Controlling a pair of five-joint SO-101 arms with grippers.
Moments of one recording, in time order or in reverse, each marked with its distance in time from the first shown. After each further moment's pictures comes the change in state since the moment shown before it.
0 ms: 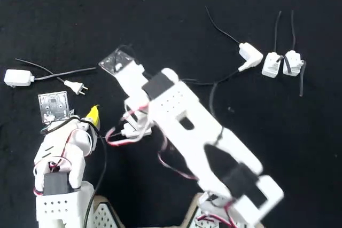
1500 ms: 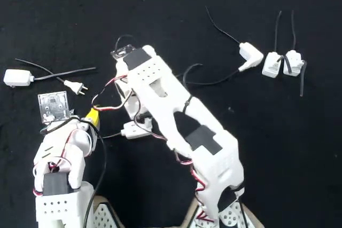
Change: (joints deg) left arm 0.0 0.0 0.0 0.0 -0.1; right arm 3.4 28.0 -25.9 14.3 -12.5
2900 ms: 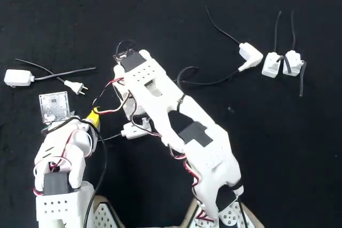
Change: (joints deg) left arm 0.0 0.0 0.0 2.5 0.0; right arm -0.5 6.3 -1.0 -4.0 -4.2
